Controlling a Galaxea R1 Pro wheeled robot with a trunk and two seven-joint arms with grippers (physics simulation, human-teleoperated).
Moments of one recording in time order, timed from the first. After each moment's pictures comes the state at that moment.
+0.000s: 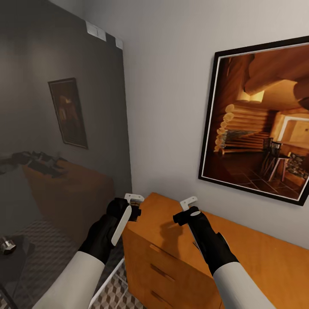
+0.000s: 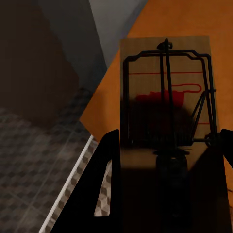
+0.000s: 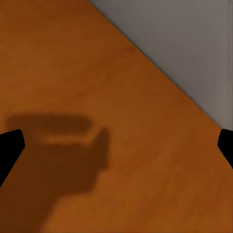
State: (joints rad) left arm -0.71 -0.17 -0.24 -1.10 0.16 1.02 0.36; right arm -0.64 0.13 0.13 -0.98 0.38 0.64 0.12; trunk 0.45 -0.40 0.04
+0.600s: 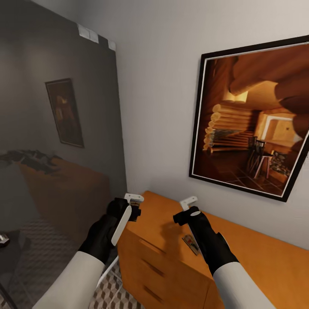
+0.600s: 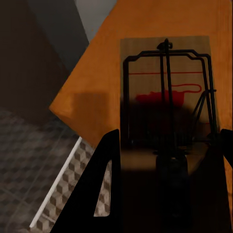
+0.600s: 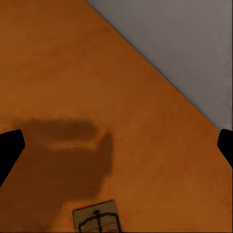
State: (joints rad) left arm -0.71 -0.17 -0.23 -1.10 0.16 1.02 0.36; right arm -0.64 0.13 0.13 -0.98 0.38 0.64 0.12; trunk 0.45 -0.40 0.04
